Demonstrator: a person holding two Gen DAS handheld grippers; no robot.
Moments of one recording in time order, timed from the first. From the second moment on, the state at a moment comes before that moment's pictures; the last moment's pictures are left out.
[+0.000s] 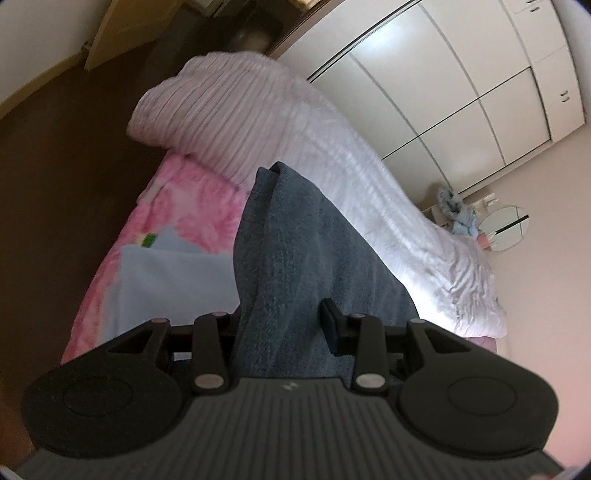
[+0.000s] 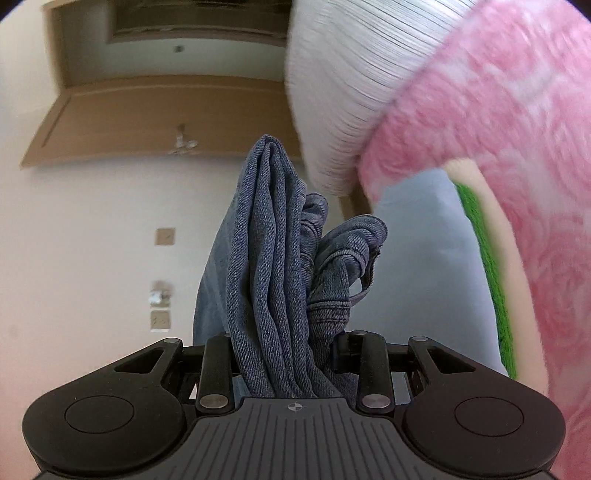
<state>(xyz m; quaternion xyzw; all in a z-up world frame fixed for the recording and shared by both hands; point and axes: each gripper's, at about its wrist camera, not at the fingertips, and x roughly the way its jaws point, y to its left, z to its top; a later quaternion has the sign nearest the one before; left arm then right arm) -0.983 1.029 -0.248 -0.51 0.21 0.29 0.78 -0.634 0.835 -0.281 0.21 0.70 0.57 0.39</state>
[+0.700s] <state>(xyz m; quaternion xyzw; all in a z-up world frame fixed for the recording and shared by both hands) -1.032 1.023 -0.257 -0.37 0.27 0.44 0.77 -0.661 0.835 -0.264 -0.03 0.54 0.58 0.61</state>
